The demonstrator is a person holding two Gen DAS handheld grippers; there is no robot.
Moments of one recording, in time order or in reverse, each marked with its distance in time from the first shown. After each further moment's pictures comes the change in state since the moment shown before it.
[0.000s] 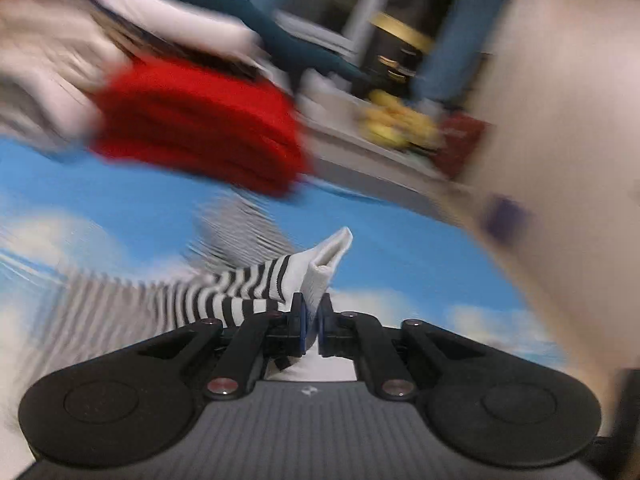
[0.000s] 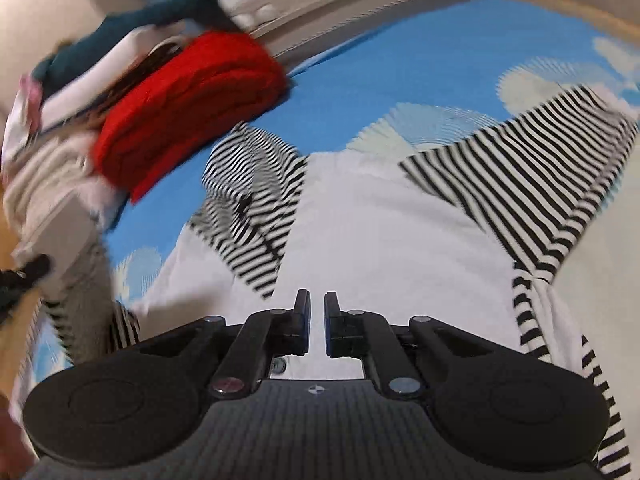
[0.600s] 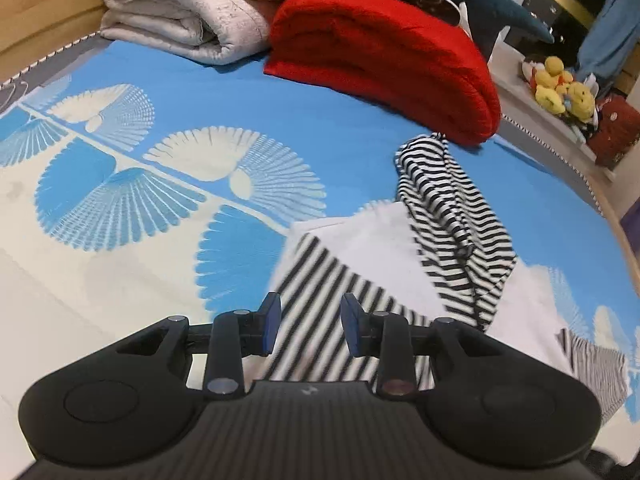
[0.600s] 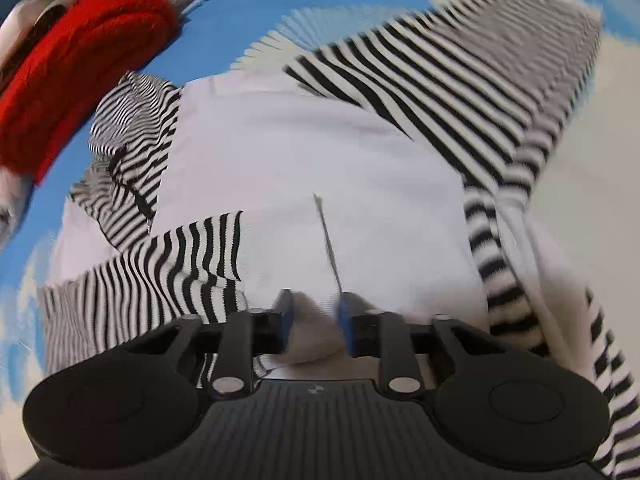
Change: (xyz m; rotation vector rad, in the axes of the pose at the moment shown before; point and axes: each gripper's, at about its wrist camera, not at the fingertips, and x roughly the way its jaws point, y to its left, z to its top) left arm -0.004 0.151 0.027 -0.148 0.183 0.497; right arm 0.087 -0.040 -0.020 0.060 0.171 -0.233
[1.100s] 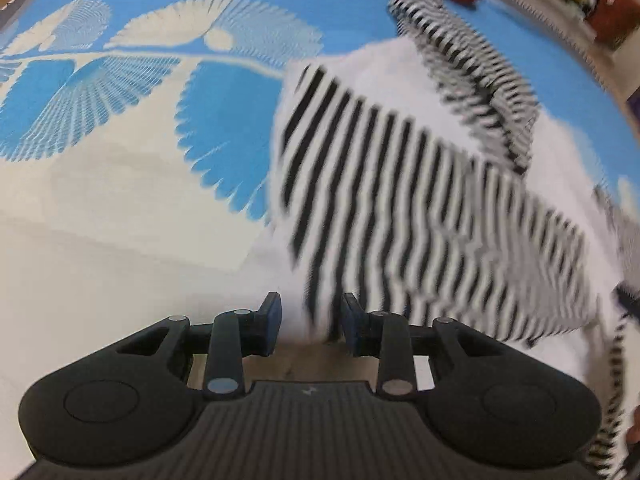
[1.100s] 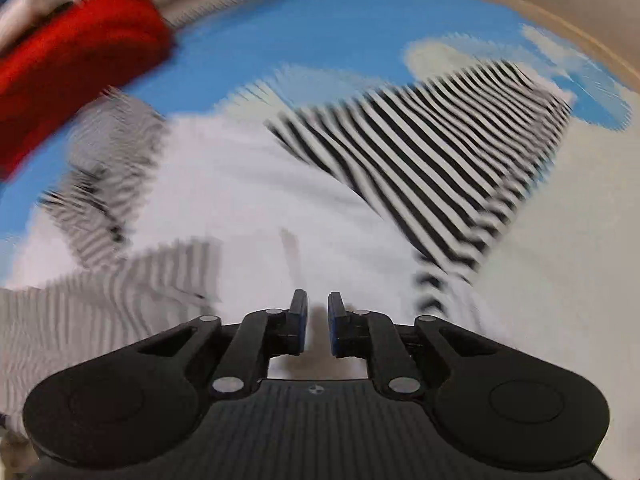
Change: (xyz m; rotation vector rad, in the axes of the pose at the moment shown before) left arm 0.048 0.016 -0.070 0.160 0.348 0.010; right arm -0.023 0.009 0.003 -0.093 -0.172 -0.090
